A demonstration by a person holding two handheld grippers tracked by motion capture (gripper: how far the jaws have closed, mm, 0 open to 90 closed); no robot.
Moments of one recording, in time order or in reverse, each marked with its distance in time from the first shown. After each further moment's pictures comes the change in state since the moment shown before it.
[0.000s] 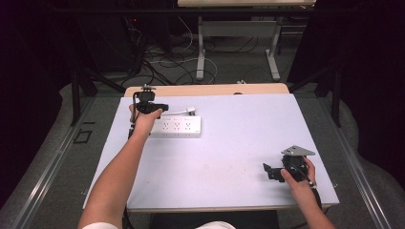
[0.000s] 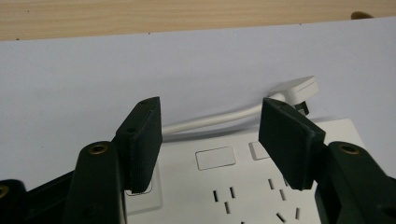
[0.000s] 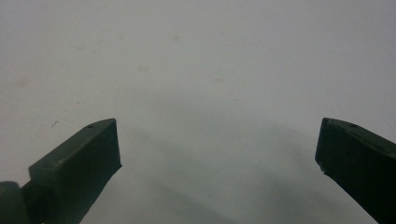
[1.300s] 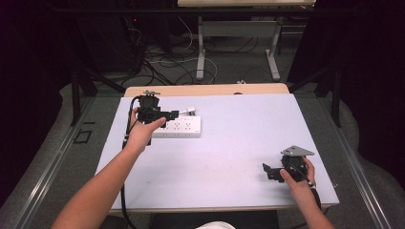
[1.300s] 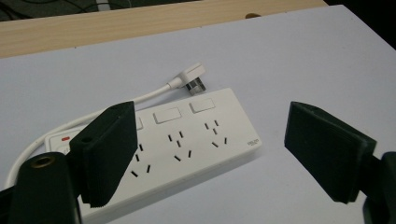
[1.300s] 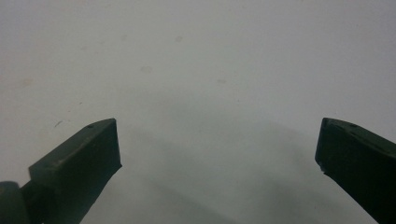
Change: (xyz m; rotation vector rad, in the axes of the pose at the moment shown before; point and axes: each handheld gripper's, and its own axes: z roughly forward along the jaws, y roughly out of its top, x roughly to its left) left arm -0.047 -0.022 -0.073 -0.050 -0.191 0.116; right arm 0.002 0.001 0.000 -0.001 -0.003 -0.016
